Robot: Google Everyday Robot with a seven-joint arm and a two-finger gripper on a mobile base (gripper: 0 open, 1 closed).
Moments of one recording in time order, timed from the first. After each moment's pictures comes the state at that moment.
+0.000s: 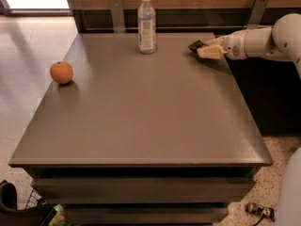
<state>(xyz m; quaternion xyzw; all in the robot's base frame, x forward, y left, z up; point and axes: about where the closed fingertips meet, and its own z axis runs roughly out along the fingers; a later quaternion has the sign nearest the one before) 0.783 -0.219 0.849 -0.37 0.76 0.20 0.50</state>
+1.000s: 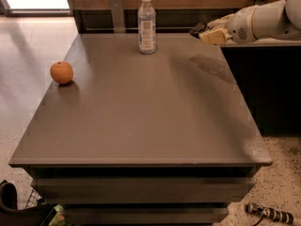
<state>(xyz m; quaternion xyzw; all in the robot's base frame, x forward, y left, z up) 0.739 -0.200 0.928 -0.42 0.74 0.14 0.51</state>
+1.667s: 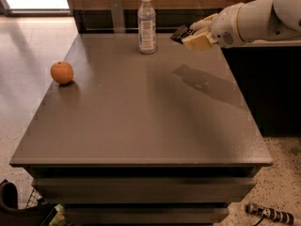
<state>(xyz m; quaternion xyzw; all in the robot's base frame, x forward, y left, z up) 0.671 -0.133 0.950 -0.47 0.72 0.11 0.49</state>
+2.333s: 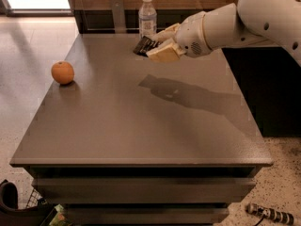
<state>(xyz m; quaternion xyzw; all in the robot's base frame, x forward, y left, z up) 0.627 -0.028 0.938 -0.56 0.66 0.19 0.47</state>
